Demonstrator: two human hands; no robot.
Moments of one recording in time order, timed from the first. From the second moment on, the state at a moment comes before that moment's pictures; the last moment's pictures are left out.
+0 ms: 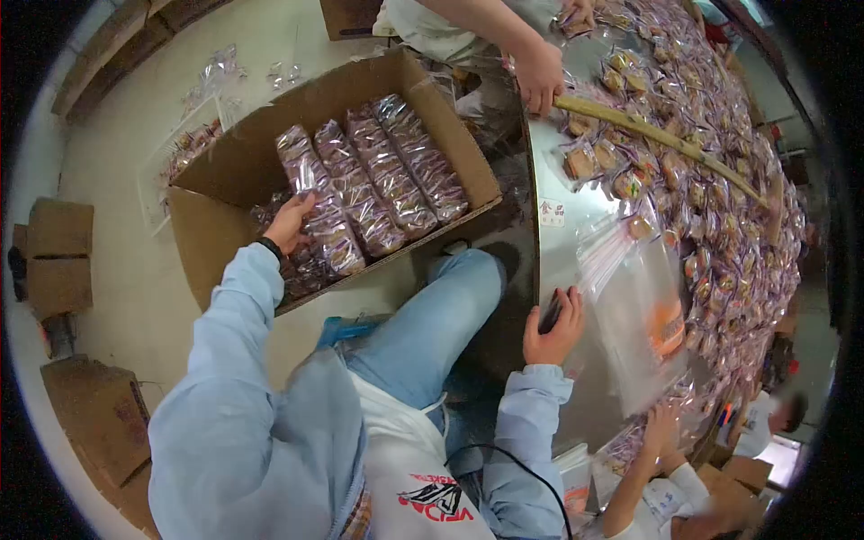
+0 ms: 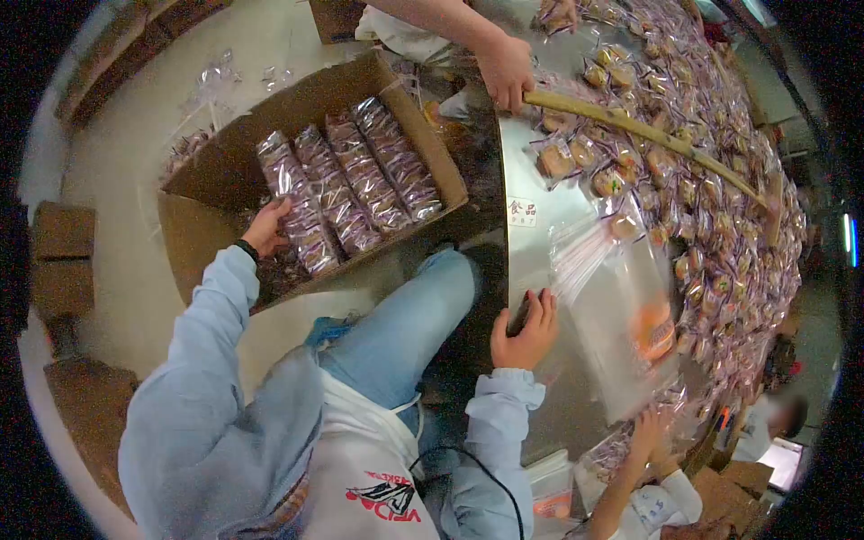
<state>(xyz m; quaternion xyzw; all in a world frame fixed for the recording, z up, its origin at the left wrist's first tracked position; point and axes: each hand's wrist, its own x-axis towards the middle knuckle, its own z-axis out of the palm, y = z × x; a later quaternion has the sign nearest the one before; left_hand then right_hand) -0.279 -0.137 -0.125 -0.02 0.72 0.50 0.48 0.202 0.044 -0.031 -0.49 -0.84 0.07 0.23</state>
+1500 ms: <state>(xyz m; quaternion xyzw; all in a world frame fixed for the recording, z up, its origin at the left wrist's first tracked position) -0.305 -0.147 -0.339 -0.13 0.74 0.43 0.50 0.198 0.041 -0.027 -0.51 -0.82 0.14 0.22</state>
